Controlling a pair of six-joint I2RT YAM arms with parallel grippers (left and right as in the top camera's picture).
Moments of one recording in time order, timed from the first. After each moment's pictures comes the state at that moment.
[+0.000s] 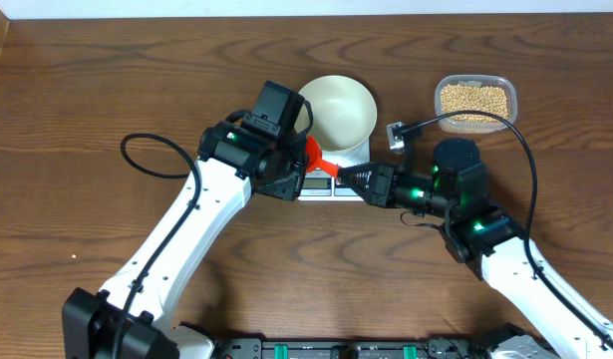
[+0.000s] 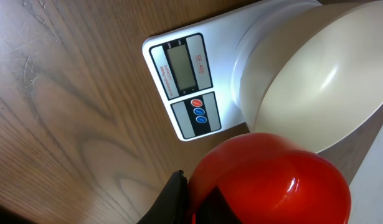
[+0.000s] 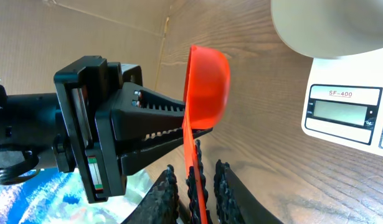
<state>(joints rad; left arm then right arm) -0.46 1.54 1.33 -0.99 0.16 -1.77 0.44 1.24 0.68 0.15 -0.70 0.91</state>
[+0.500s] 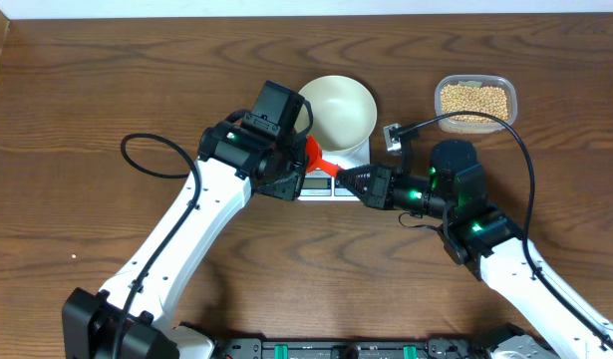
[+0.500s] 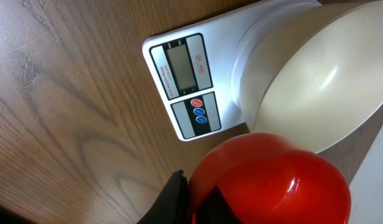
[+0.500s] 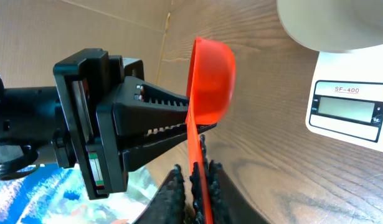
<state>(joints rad) -0.46 1.54 1.33 -0.99 0.16 -1.77 0.45 1.24 0.68 0.15 -0.70 0.91</state>
